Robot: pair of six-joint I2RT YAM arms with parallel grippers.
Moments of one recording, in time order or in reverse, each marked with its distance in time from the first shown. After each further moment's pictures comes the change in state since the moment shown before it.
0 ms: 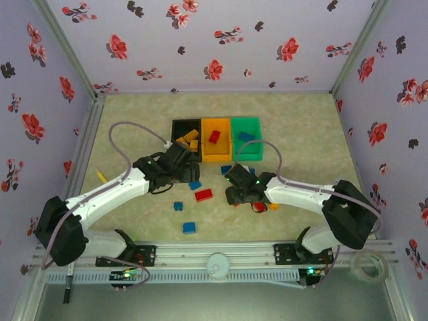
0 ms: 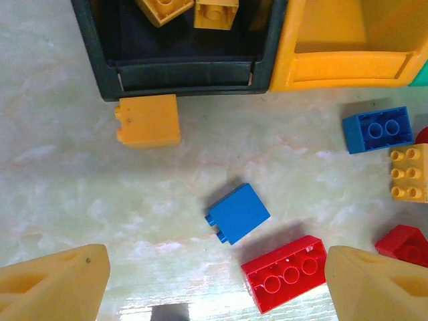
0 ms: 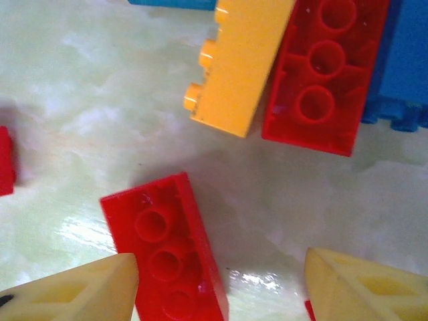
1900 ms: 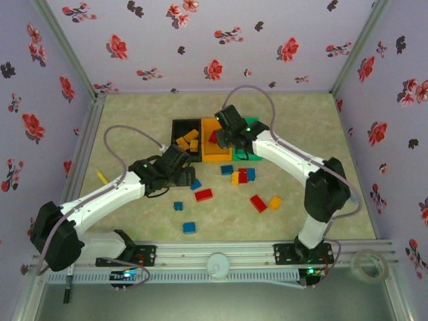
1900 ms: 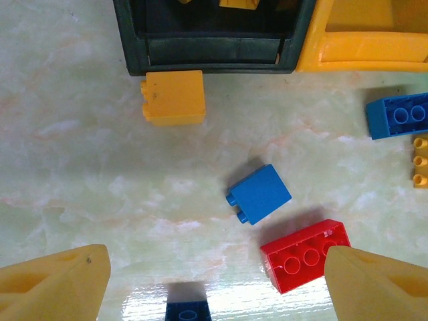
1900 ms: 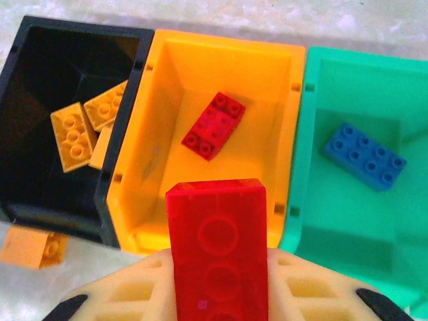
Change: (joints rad) left arm 0.002 -0.048 -0.038 -0.042 -0.007 -0.026; right arm -0.213 0.320 0.725 -0.130 0.039 -0.211
